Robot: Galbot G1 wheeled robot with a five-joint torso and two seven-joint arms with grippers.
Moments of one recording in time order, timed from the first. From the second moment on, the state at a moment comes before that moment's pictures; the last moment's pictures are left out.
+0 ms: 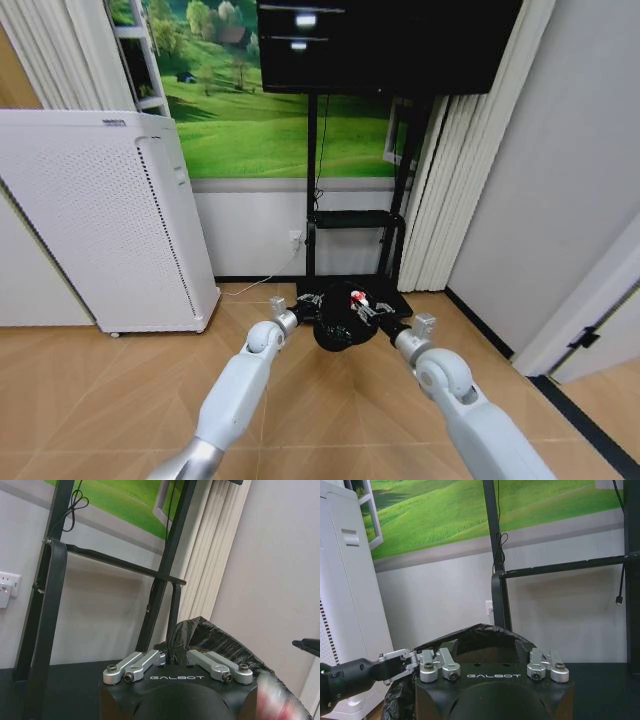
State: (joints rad) left arm 0.62 -1.44 -0.13 -1.34 -0.56 0.25 0.30; right arm -1.04 1.07 0.39 1.97 0.69 -0.41 0.03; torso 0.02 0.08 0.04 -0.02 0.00
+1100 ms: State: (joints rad) left arm 1.04 -1.13 -0.48 -1.81 -0.49 0.27 0.28; right arm -0.99 1.27 0.44 1.44 0.29 -0.22 0.05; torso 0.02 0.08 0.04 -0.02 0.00
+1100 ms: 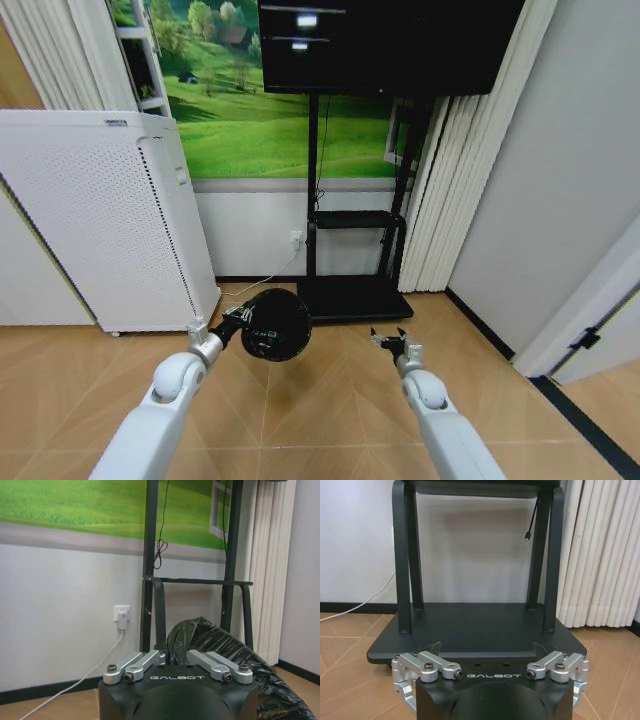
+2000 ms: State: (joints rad) left arm 1.05 -1.12 -0.51 -1.81 -0.52 0.27 0.31; right arm -0.99 1.25 0.45 1.45 0.33 -0.26 0.04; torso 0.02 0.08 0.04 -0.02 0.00
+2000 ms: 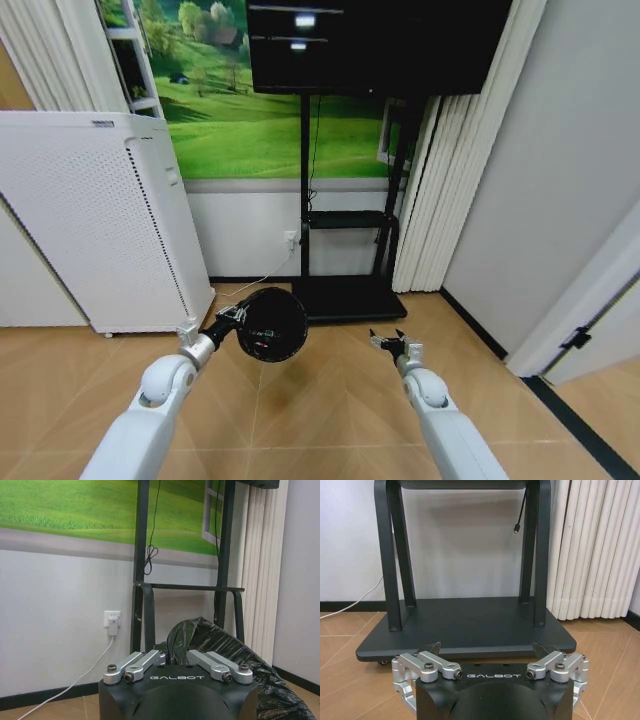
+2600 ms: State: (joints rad) left arm 1.05 -1.11 -0.52 -1.81 -0.53 0.26 0.32; right arm -0.98 1.26 0.45 1.44 0.33 -0.27 0.04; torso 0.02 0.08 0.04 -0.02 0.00
